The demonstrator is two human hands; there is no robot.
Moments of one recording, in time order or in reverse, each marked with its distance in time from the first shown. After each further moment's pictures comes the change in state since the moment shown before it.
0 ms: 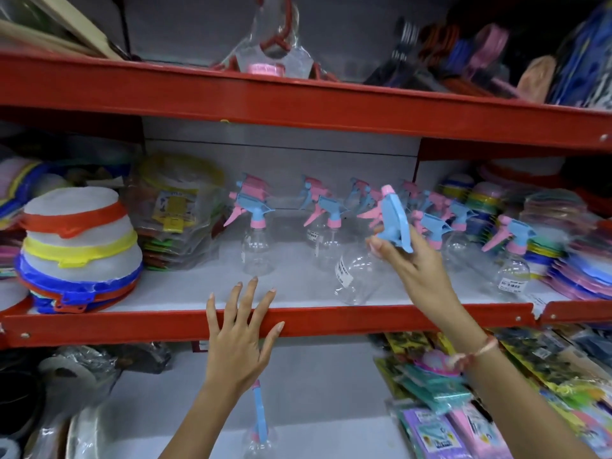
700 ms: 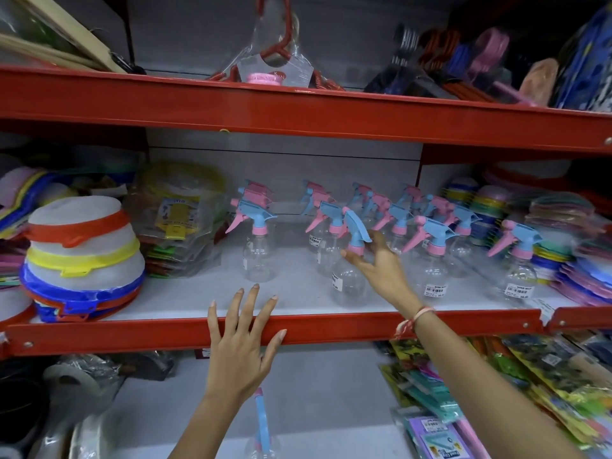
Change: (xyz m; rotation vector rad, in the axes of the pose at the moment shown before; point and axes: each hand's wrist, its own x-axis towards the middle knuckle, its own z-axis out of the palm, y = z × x) left_hand 0.002 0.000 -0.001 -0.014 -0.032 -0.004; right_hand 0.055 0.064 0.046 -0.177 -0.033 0.195
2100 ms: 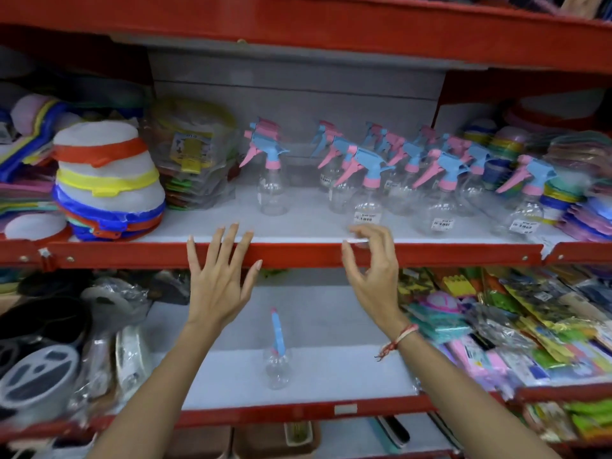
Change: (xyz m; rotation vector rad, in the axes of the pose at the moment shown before) left_hand -0.030 -0.041 -0.033 0.081 -0.002 -0.054; right_hand -0.132 0.001 0.051 0.028 0.356 -0.464
